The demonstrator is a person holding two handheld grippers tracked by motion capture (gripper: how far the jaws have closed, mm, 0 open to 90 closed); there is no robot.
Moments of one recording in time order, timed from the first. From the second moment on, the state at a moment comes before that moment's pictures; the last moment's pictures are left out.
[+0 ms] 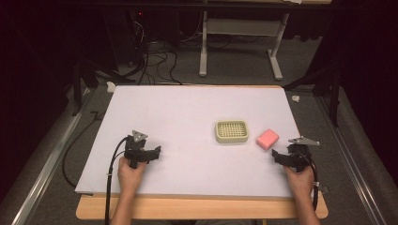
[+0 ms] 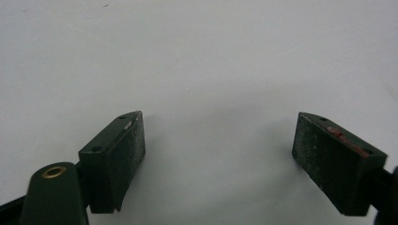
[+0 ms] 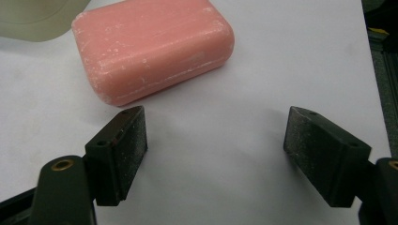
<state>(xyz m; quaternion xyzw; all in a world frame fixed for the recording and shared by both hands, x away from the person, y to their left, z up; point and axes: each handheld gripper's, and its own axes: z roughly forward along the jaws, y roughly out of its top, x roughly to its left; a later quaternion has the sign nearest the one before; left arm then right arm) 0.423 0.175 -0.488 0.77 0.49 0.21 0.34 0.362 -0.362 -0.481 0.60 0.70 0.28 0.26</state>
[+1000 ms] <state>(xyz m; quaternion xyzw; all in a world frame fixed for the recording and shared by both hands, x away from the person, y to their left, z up) 0.423 0.175 -0.488 0.77 0.49 0.21 0.34 0.363 -0.362 -0.480 0.60 0.70 0.28 0.26</state>
